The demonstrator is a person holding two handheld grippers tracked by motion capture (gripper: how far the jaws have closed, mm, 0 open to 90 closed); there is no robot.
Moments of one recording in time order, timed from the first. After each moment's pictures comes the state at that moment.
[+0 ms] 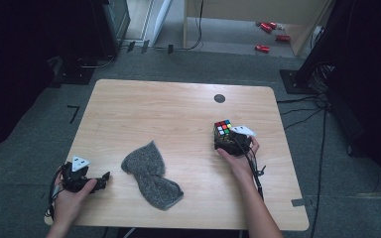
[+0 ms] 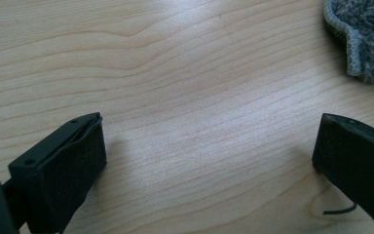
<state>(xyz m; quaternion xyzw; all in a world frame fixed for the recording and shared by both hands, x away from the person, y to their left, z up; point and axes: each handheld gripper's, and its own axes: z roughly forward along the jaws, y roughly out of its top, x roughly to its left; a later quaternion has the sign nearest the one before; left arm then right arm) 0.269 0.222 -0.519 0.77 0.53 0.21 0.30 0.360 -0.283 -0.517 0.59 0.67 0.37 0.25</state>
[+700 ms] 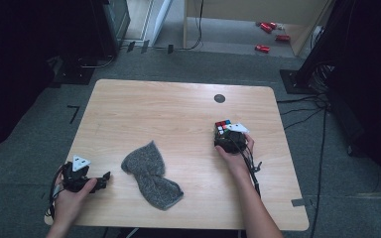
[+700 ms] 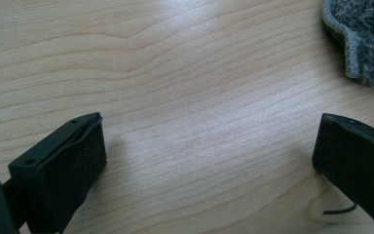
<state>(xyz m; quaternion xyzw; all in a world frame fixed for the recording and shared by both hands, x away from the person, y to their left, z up) 0.270 0.220 -0.519 0.77 0.53 0.21 0.30 0.370 -0.272 -0.519 0.59 0.68 0.33 0.28</state>
